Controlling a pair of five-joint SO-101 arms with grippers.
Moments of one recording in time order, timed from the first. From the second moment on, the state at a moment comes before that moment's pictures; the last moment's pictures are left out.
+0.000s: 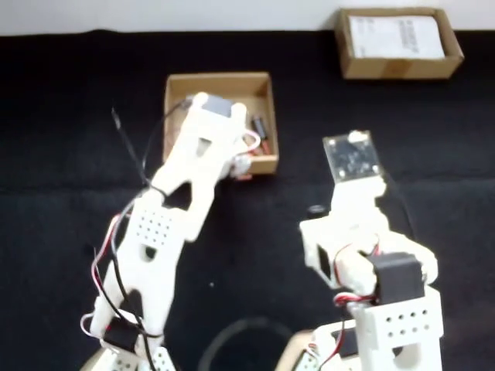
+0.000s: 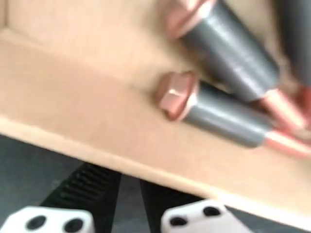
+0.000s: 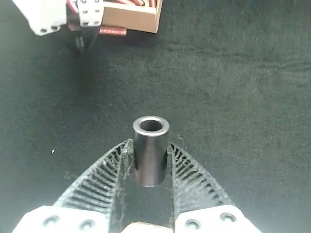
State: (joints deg) left arm 13.1 61.7 -59.3 100.0 53.2; right arm -18.6 -58.3 34.6 87.1 0.7
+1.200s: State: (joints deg) left arm 9.2 64.2 -68.0 101.0 53.1; right arm -18.6 -58.3 38.1 83.5 4.9
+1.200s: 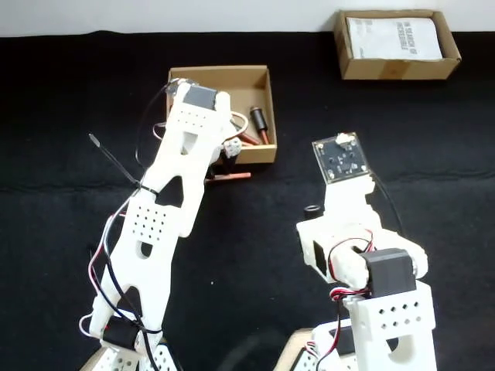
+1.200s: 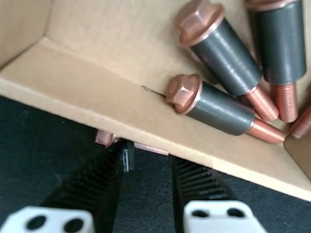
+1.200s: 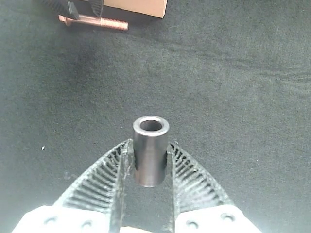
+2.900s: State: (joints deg) left arm 10.0 55.9 -42.4 100.8 53.2; right arm -18.6 -53.9 38.3 83.0 6.5
